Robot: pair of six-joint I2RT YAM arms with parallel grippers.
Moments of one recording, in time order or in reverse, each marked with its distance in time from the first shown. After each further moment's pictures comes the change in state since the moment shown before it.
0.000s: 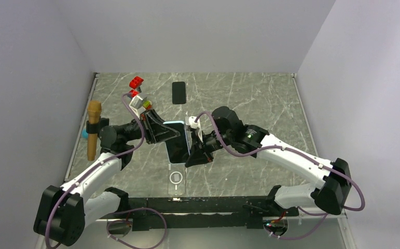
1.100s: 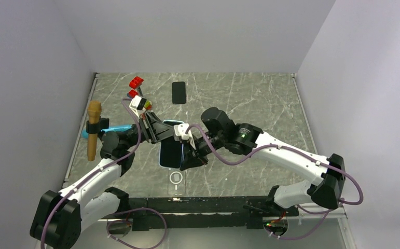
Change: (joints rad) left arm -0.047 -0.050 -0.065 -0.026 -0.189 -0.248; right arm 0.103 0.055 0.142 -0.130 0.041 -0.215
